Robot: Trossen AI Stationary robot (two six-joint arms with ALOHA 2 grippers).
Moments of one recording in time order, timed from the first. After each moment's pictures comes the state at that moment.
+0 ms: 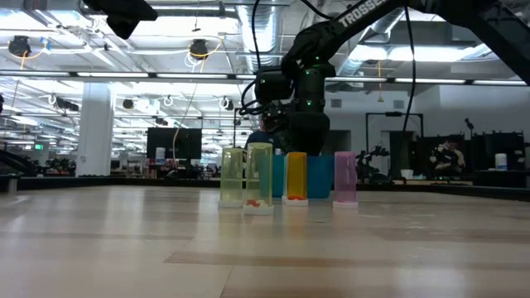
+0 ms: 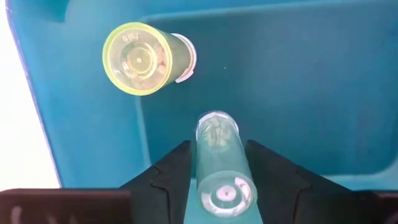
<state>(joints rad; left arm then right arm) -0.01 0.66 0.78 -0.52 -0.09 -0.09 -0.31 2.15 1.66 -1.01 -0.10 -0.27</state>
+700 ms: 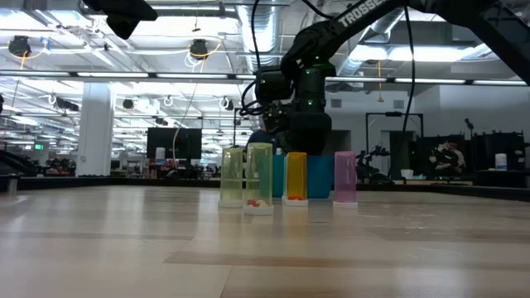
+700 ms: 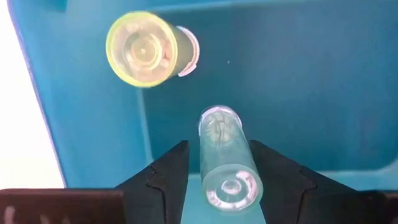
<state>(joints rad) -0.01 0.66 0.78 -0.52 -0.09 -0.09 -0.30 2.15 1.66 -1.03 -0.10 -0.27</state>
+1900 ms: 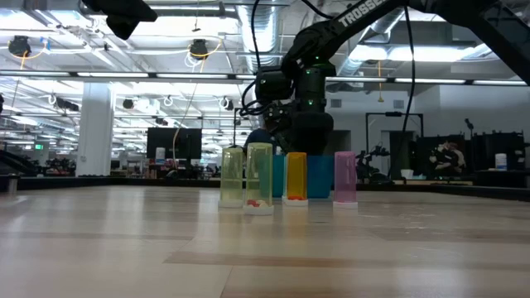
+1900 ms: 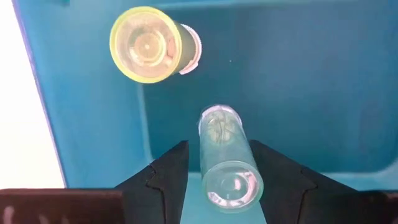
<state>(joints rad) -0.01 0.66 0.78 -0.52 -0.09 -0.09 -0.30 2.15 1.66 -1.03 -0.10 -0.30</state>
